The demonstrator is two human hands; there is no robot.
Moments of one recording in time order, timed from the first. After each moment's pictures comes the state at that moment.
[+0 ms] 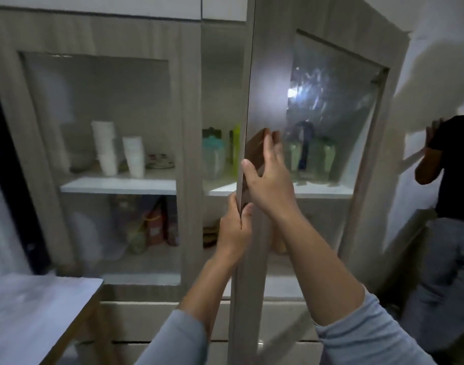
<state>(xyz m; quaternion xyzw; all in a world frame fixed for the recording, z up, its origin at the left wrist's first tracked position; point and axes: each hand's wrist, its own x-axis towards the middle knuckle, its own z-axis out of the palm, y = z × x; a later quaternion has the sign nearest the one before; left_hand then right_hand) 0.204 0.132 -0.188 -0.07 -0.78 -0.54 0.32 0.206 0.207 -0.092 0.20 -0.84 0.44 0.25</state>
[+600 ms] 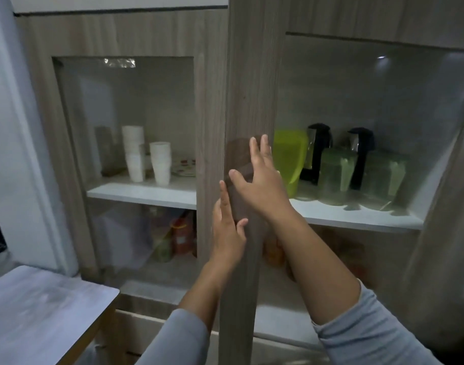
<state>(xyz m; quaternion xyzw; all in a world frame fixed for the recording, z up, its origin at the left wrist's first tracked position) 0.086 0.068 -0.197 0.07 -0.83 -0.39 0.40 0.070 0.144 -0.093 0.33 -0.85 0.38 0.18</state>
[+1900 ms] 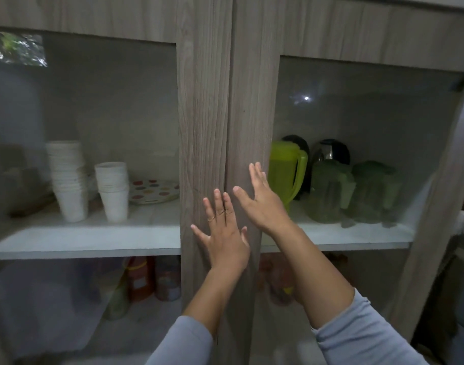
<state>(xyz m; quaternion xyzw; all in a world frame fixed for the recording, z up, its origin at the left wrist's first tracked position) -0.062 -0.022 -0.207 0.09 -0.92 -0.22 0.31 -0.062 0.058 -0.117 0.21 -0.89 0.37 0.17</state>
